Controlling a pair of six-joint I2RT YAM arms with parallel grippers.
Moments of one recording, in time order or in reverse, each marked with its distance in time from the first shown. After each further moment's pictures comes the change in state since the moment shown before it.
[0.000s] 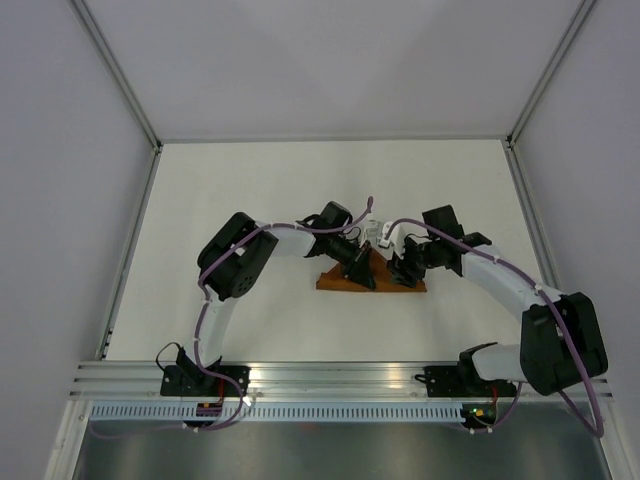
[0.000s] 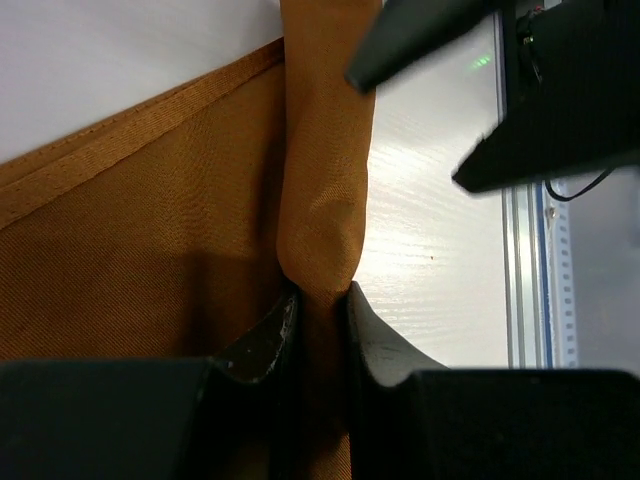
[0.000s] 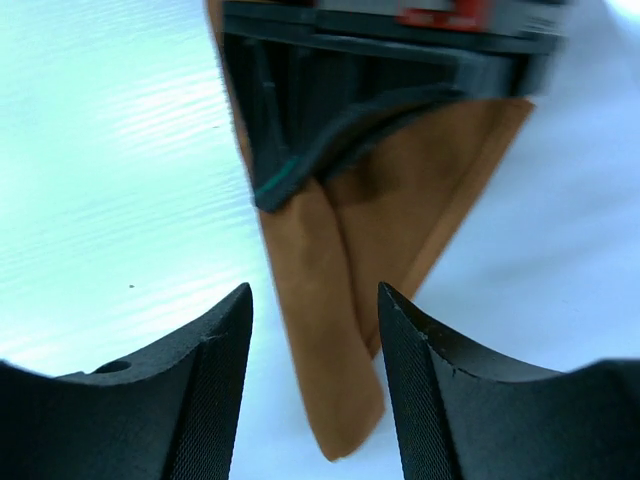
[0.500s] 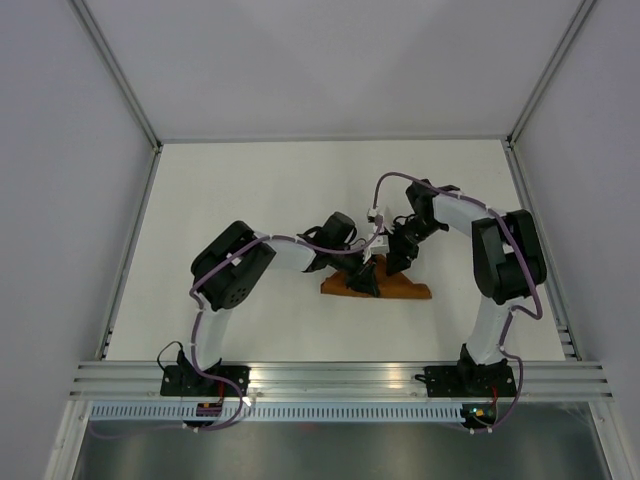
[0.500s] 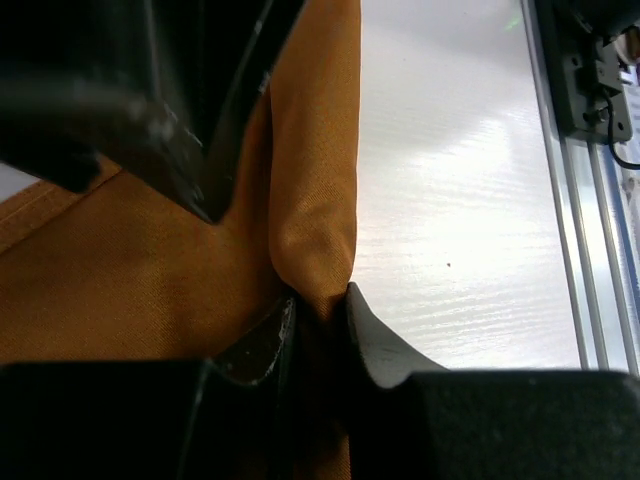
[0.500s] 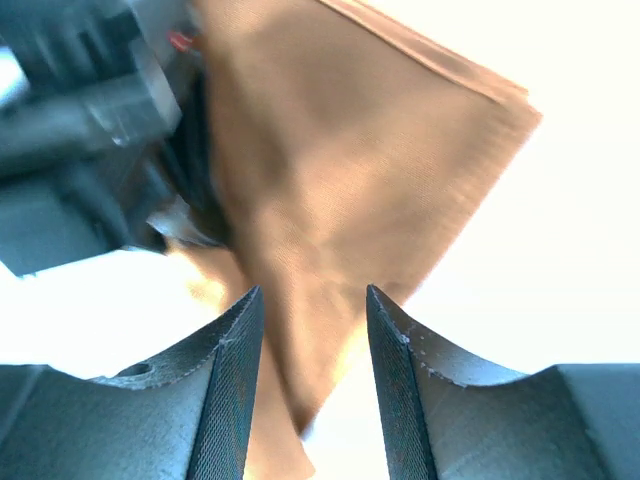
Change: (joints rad) left arm -0.075 -0.098 -0.142 0.164 -0.126 0.134; right arm -0.041 0.584 0.470 -0.411 -0.081 -0.057
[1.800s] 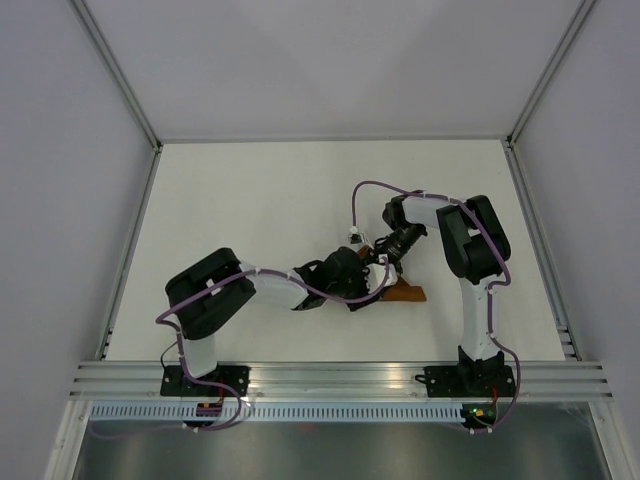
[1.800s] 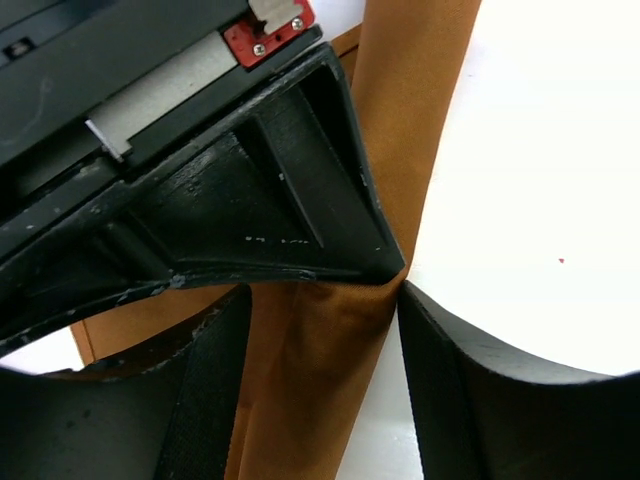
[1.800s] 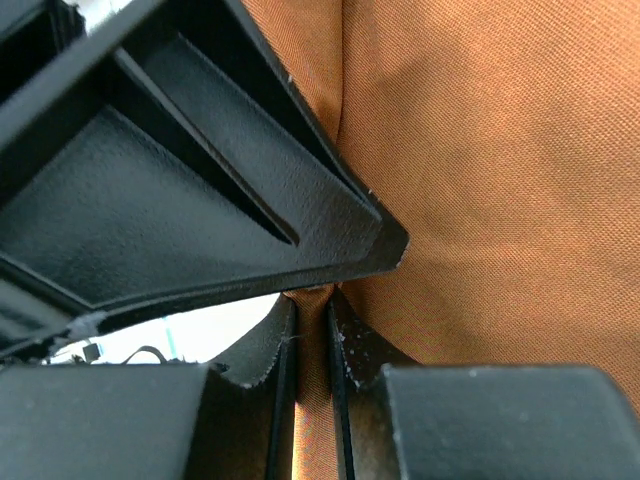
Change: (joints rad) left arm -0.229 -0.243 -0.275 0.187 -0.724 0.137; right arm 0.099 0.237 0.102 -0.262 -0.123 -0.076
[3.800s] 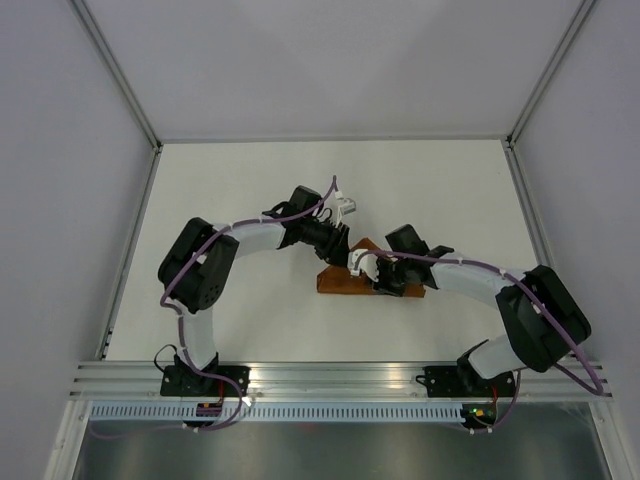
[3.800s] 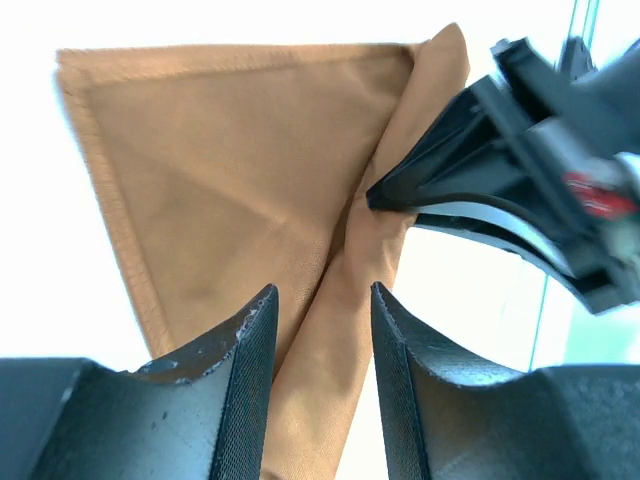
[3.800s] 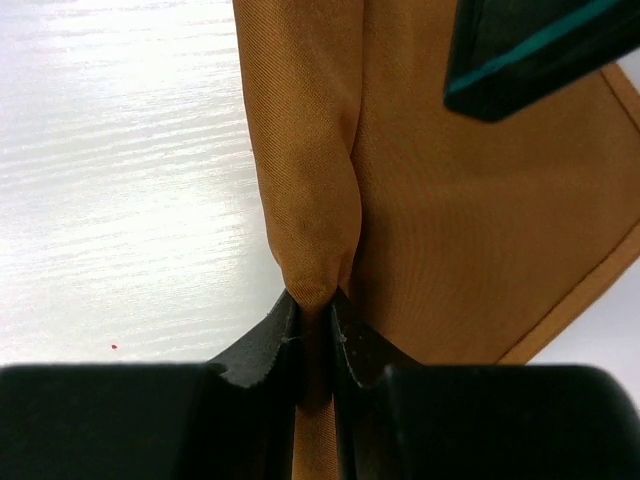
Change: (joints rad) left arm 0.419 0.109 0.302 -0.436 0.673 -0.381; right arm 0.207 -0.706 -0.687 0.887 0.426 0.138
